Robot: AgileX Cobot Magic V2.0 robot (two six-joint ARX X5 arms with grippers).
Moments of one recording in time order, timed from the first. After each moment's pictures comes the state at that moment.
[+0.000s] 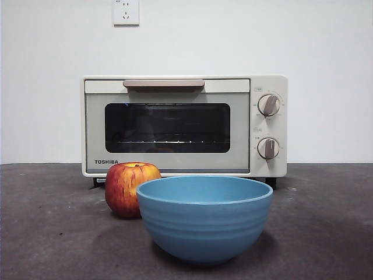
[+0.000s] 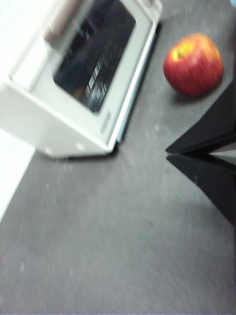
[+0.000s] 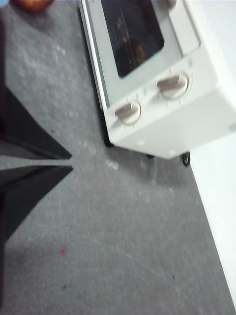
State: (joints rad) left arm -0.01 0.03 0.19 -0.39 0.22 -0.43; right arm 0.01 0.00 0.17 -0.35 -0.21 0.35
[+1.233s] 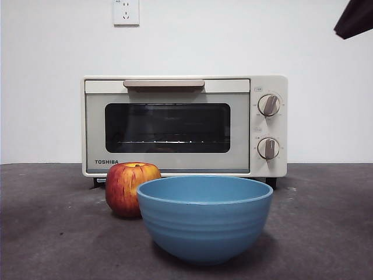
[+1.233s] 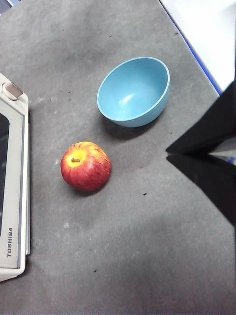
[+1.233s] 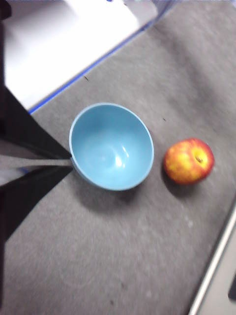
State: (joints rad) left arm -0.18 0.53 0.77 -0.93 0.47 -0.13; right arm 0.46 0.78 0.83 -0.83 -0.46 -0.02
